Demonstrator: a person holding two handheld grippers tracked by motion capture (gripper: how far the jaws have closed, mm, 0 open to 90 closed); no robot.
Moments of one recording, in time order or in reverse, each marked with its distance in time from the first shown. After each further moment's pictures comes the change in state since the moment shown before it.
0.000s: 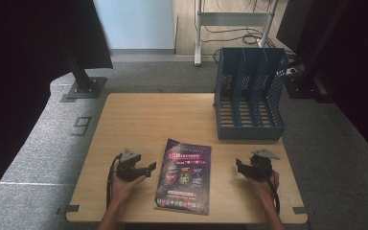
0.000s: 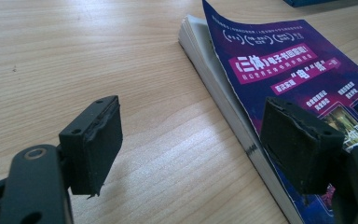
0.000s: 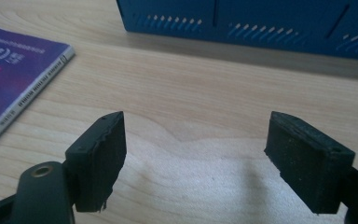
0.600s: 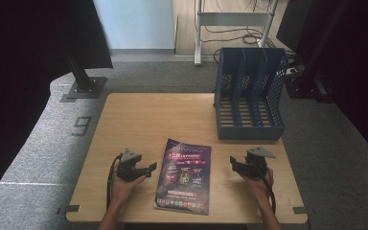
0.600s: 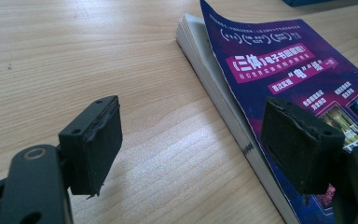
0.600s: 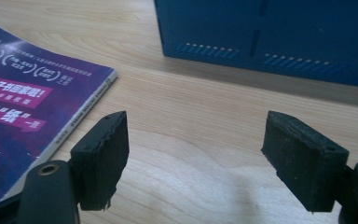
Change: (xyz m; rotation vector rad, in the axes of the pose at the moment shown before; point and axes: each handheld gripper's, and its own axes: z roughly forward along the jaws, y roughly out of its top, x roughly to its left) left arm -0.002 0.000 0.000 0.005 -0.007 -0.003; right arm 0.021 0.012 -0.003 -0.044 0.060 -0.021
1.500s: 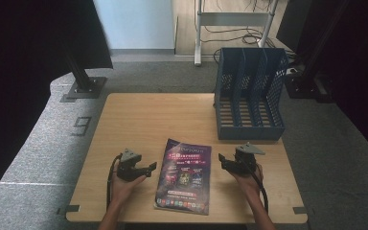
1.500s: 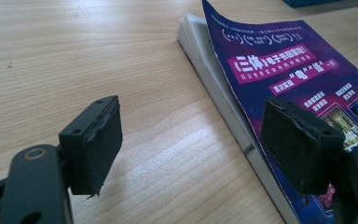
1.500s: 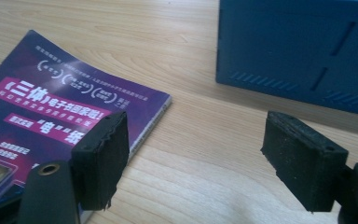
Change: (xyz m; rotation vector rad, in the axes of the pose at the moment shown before) left arm 0.001 0.000 0.000 -0.003 0.001 -0.009; right arm 0.033 0.017 0.005 -0.030 0.083 -0.030
